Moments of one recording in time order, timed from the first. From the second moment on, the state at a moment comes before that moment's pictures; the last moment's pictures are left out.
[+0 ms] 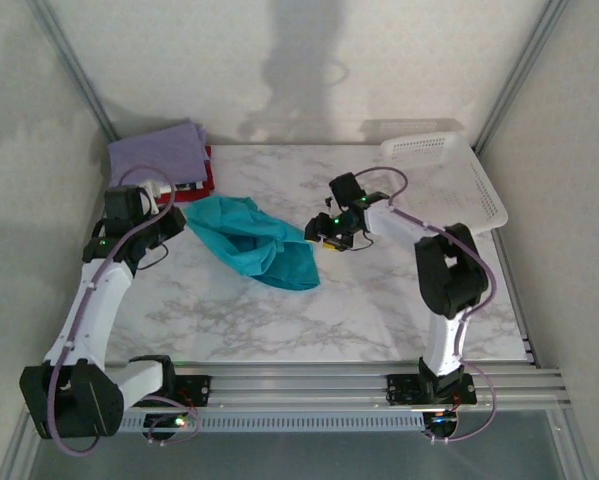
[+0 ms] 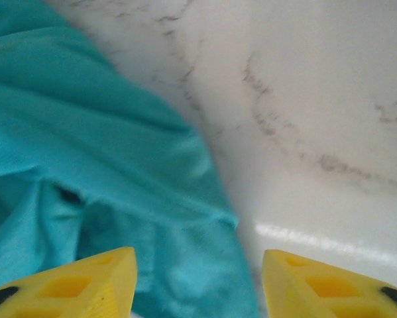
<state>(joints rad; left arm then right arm) 0.09 1.14 0.97 -0.51 0.29 -0.47 0.51 1.93 1.37 -0.59 -0.38 0.62</state>
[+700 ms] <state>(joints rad) 0.12 1.24 1.06 -0.50 0.36 -0.45 0.52 2.11 1.48 -0.54 -0.49 0.51</state>
